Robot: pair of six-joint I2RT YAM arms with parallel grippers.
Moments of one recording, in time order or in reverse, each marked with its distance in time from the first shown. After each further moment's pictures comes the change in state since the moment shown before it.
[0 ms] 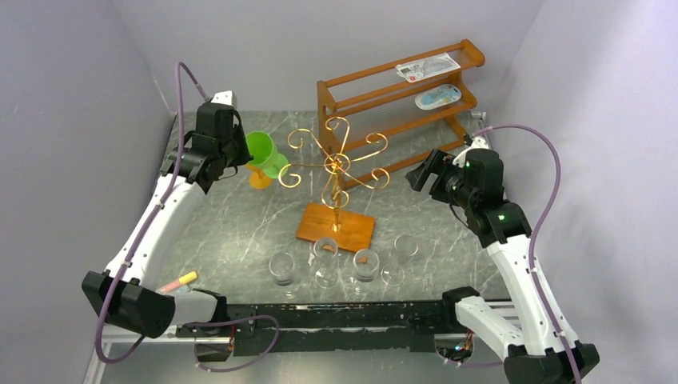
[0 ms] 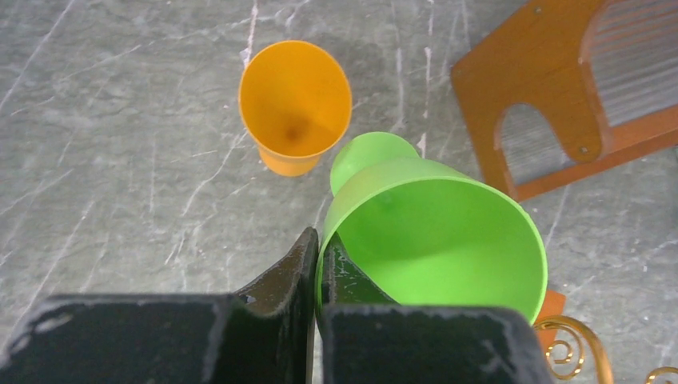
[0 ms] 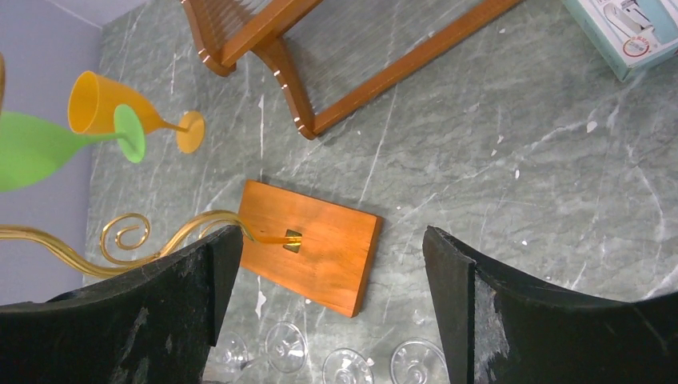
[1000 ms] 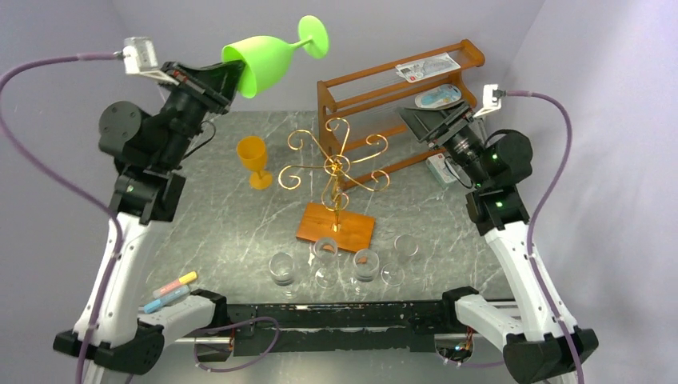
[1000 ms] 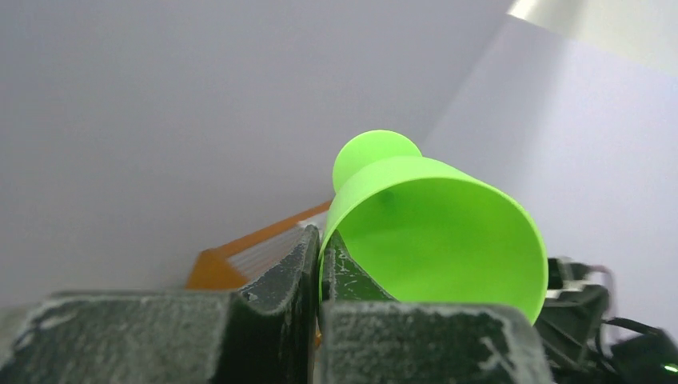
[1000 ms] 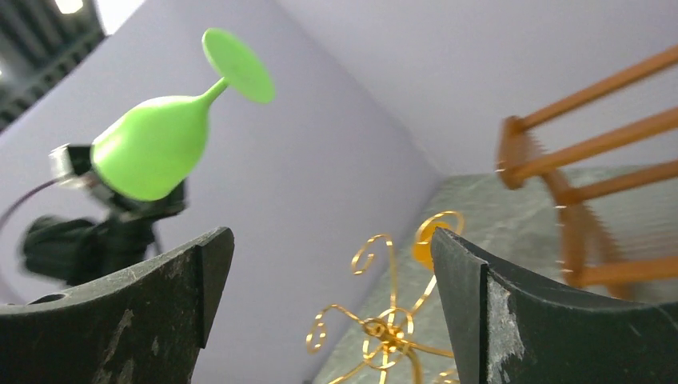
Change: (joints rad) left arm 0.000 -0.224 0.164 0.588 0.298 -0.204; right arm 0.004 0.084 0.118 0.728 -0.320 0.379
